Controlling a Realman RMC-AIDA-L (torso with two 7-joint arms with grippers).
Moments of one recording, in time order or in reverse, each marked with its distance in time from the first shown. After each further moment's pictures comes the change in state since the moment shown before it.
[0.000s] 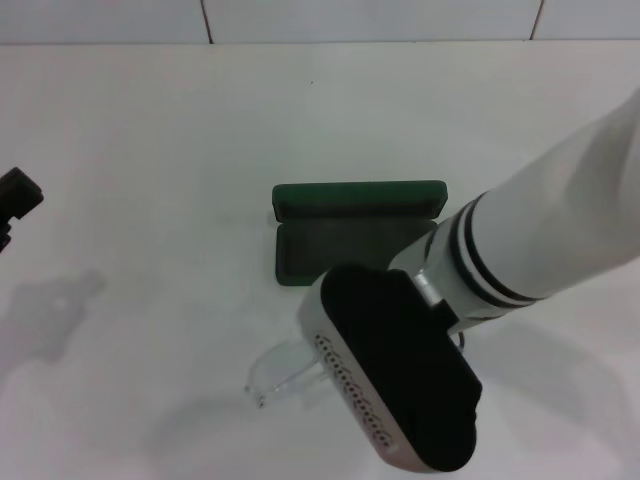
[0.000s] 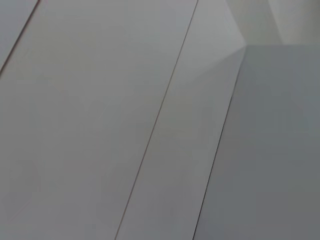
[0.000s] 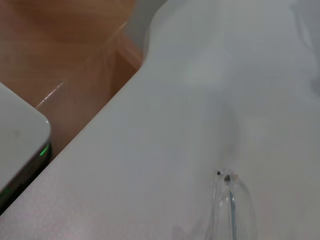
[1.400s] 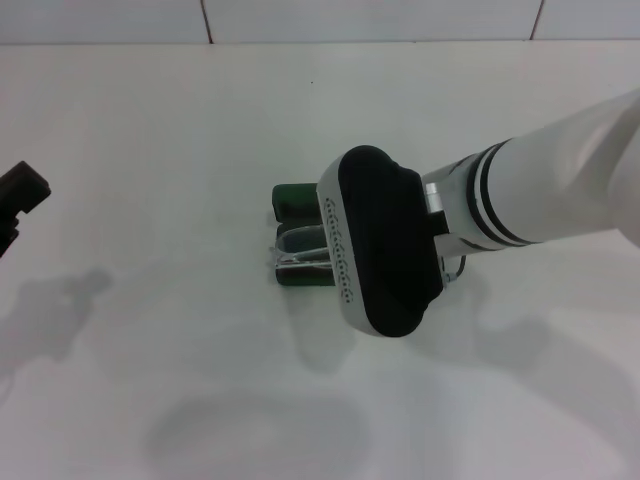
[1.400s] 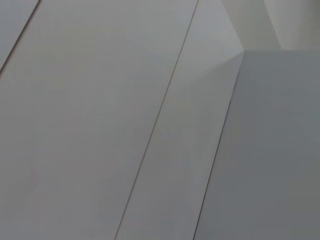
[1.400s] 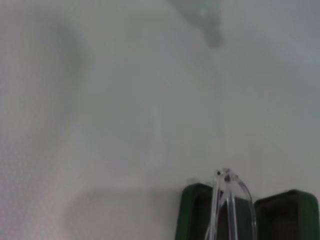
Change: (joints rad) left arm -0.008 -0.014 -0.001 -0.002 -0.005 0.000 0.006; right arm -0.028 0.000 0.030 0.102 -0.217 0.209 0.292
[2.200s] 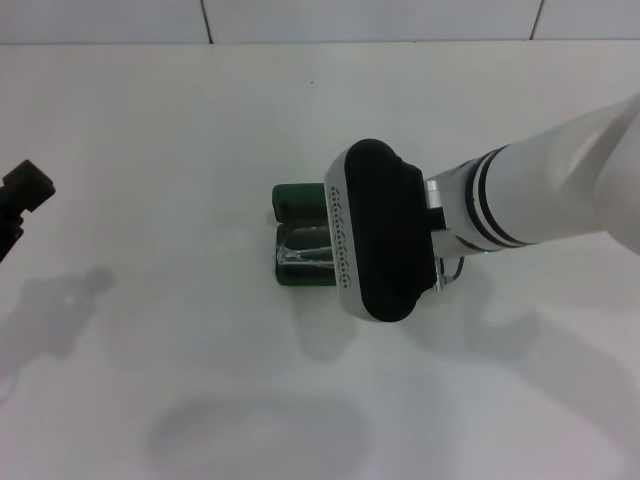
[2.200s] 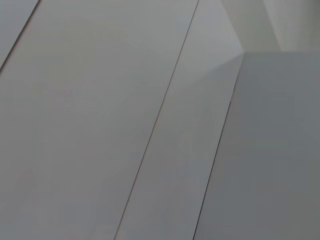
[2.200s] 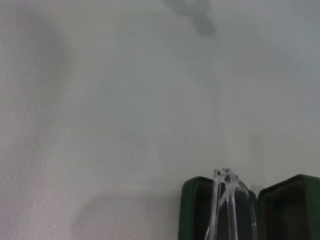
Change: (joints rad) left arm -0.004 -0.005 0.000 -0.005 0.000 -0.001 0.002; right arm 0.011 0.000 -0.002 0.088 0.027 0.069 0.043
